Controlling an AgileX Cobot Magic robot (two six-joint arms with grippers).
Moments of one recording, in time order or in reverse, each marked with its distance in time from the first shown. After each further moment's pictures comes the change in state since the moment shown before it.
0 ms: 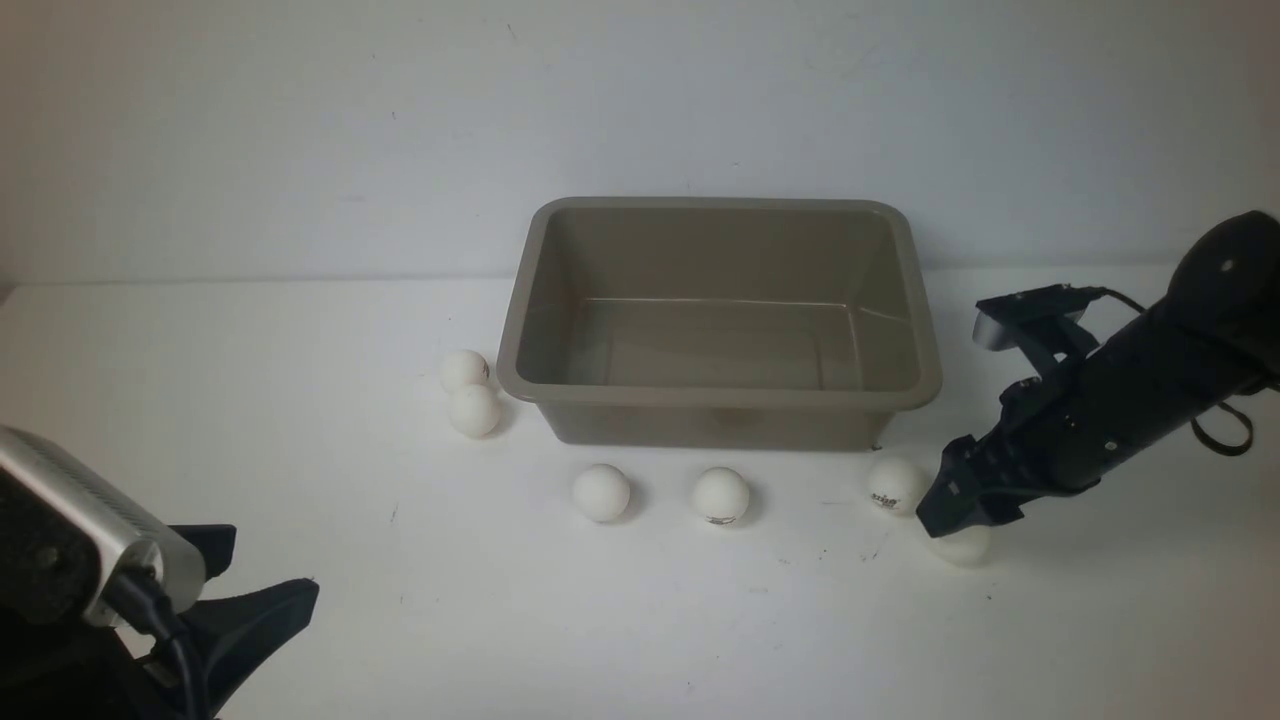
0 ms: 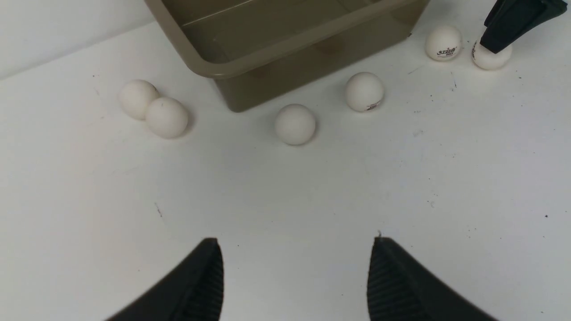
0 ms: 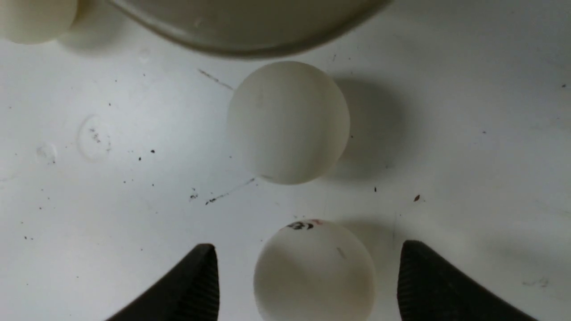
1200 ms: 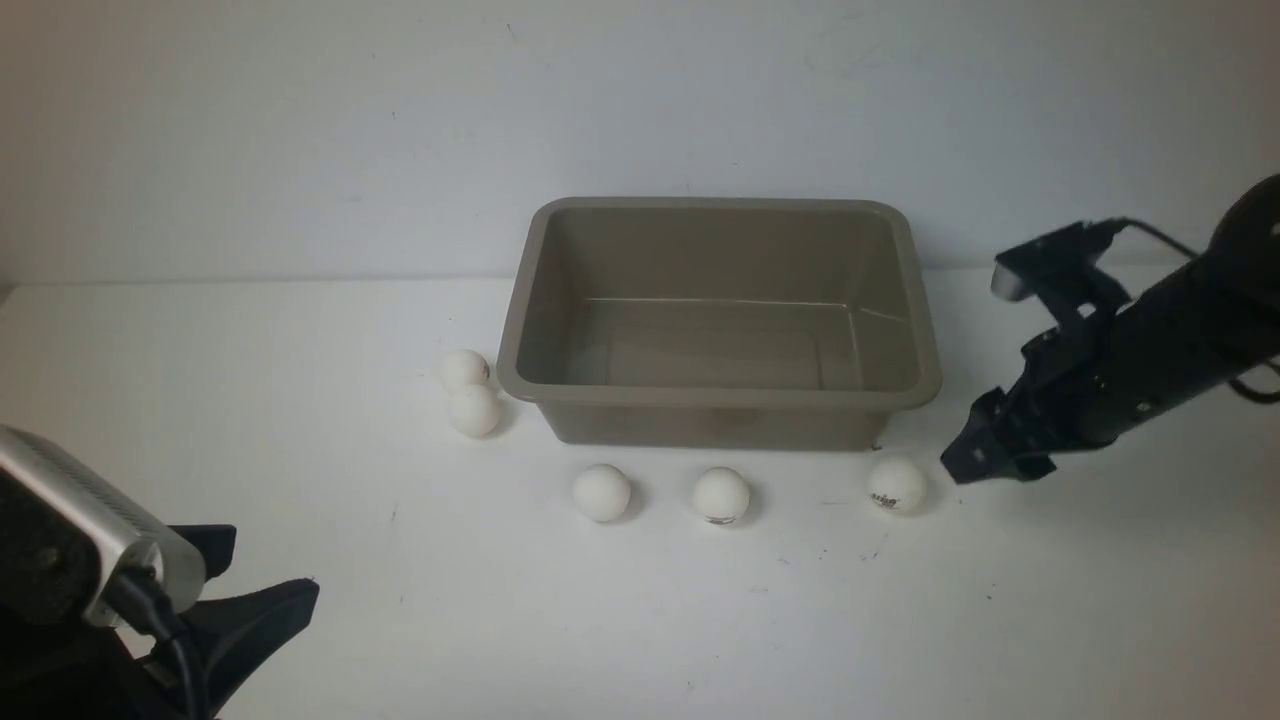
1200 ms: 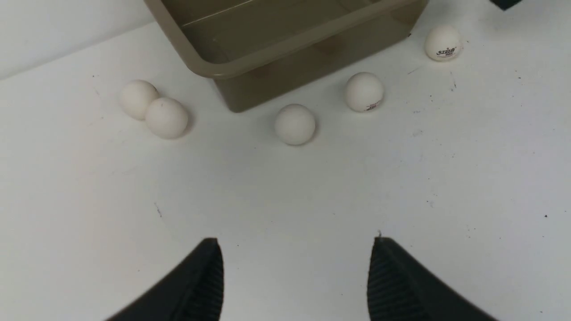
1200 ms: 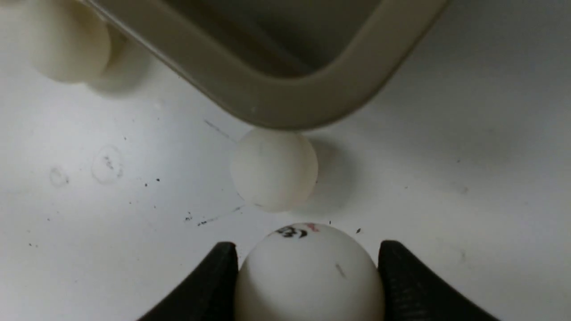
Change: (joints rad) right arm 0.000 -0.144 -0.008 -0.053 -0.035 -0.048; left arm 0.000 0.000 0.000 0.000 0.000 0.000
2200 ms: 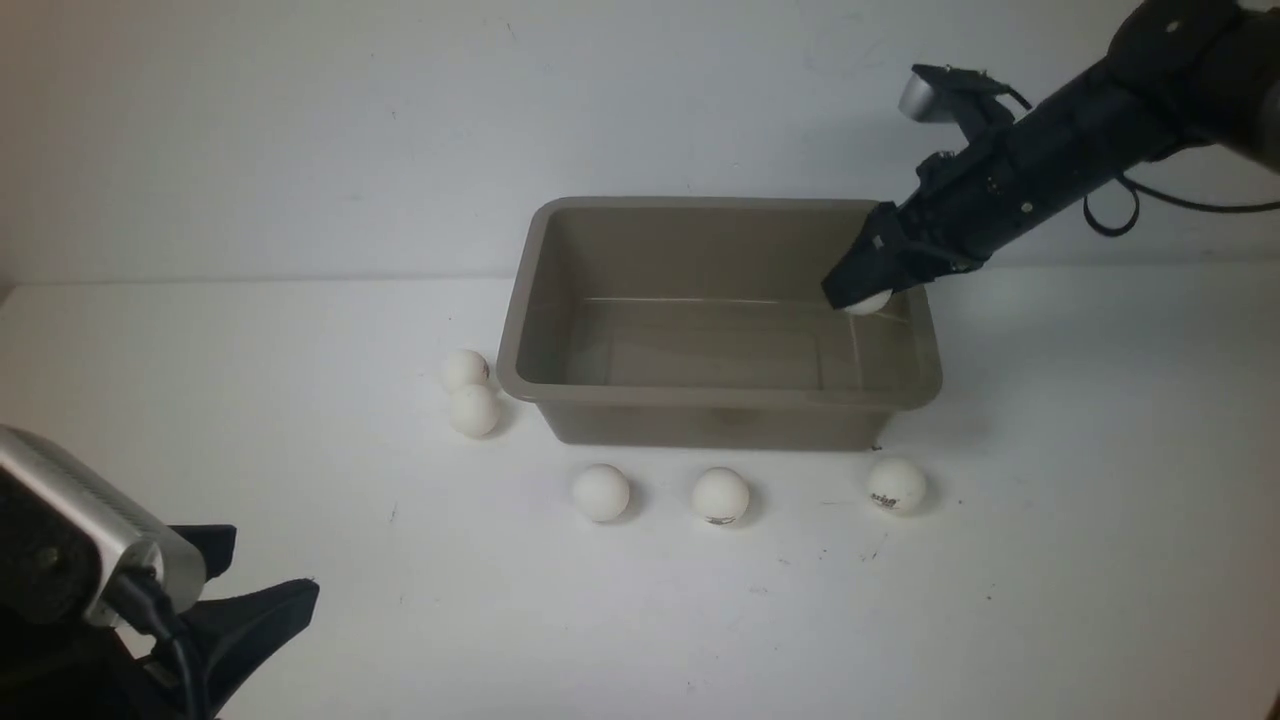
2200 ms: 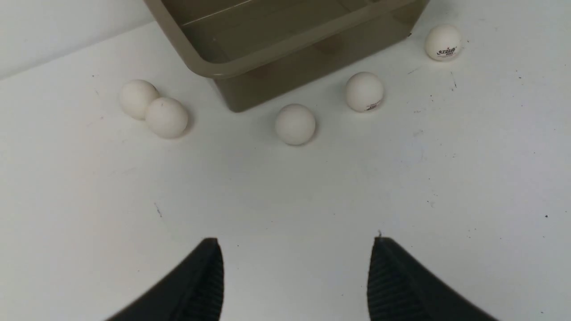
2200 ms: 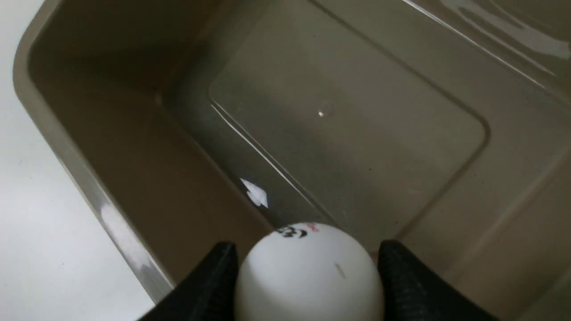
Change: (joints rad) right arm 0.011 0.425 -0.742 0.181 0.415 0.078; left arm 0.000 0.000 0.000 0.000 0.000 0.000
